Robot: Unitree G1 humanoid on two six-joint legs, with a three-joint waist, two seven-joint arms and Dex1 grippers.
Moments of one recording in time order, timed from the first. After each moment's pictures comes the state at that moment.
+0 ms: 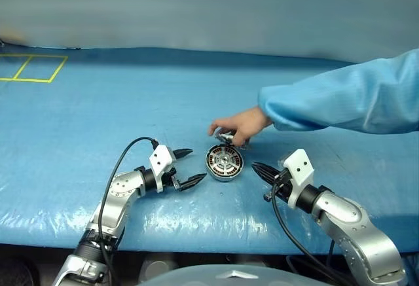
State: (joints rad) left arm -0.08 0.38 -0.20 0.05 -0.23 0.02 -0.89; right arm 0.25 -0.51 -0.01 -0.63 0.36 0.58 0.50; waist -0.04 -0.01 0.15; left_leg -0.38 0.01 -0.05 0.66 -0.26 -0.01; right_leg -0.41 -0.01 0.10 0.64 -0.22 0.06
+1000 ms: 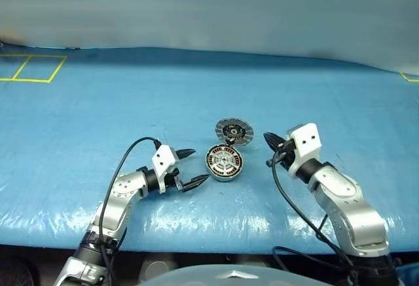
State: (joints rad) left arm -0.07 0.37 -0.21 0.00 -0.24 0.06 -0.87; right arm -0.01 -0.42 -0.05 -0.42 0.26 0.50 0.36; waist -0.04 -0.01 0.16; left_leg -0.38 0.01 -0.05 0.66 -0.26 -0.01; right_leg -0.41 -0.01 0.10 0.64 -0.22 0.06
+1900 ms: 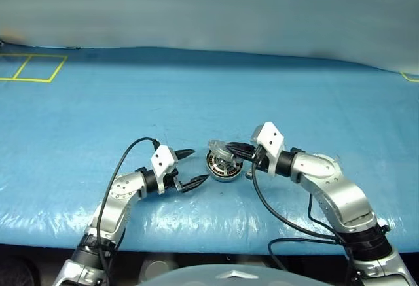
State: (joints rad) left arm -0.04 0.39 -0.20 -0.05 -0.25 0.09 -0.87; right arm -0.13 -0.55 0.19 -0.42 0.29 0.54 0.70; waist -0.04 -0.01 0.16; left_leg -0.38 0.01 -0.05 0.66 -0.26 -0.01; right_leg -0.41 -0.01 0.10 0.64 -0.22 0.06
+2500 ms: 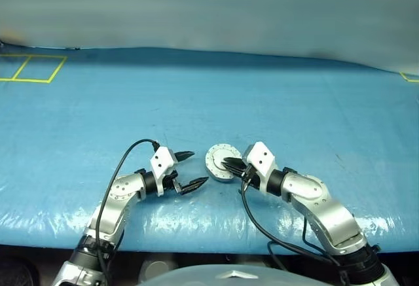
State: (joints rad) left arm -0.04 0.39 -0.20 -0.05 -0.25 0.10 -0.87; right arm 0.01 -0.46 0.22 -0.44 0.25 0.51 0.60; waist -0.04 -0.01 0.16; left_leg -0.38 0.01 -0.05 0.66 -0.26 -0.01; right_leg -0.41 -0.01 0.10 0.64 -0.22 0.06
